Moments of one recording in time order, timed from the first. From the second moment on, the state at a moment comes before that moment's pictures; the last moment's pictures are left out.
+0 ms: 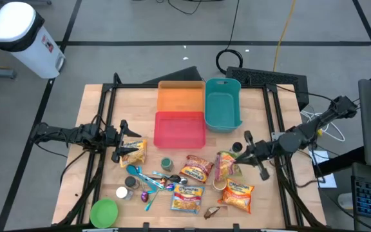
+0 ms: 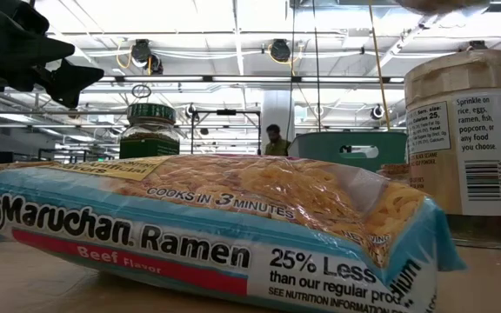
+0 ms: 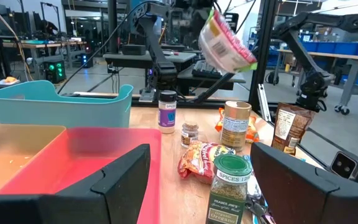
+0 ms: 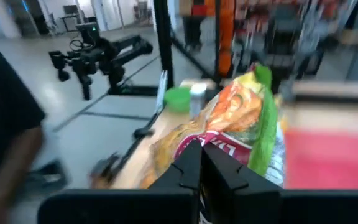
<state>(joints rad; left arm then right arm) -0.15 0.02 0.02 0.03 -0.03 -0.06 0.52 0.77 0.58 0.11 0.23 0.07</state>
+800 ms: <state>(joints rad) -0.15 0.02 0.02 0.03 -0.03 -0.06 -0.45 1.01 0.60 0.38 0.14 -0.06</state>
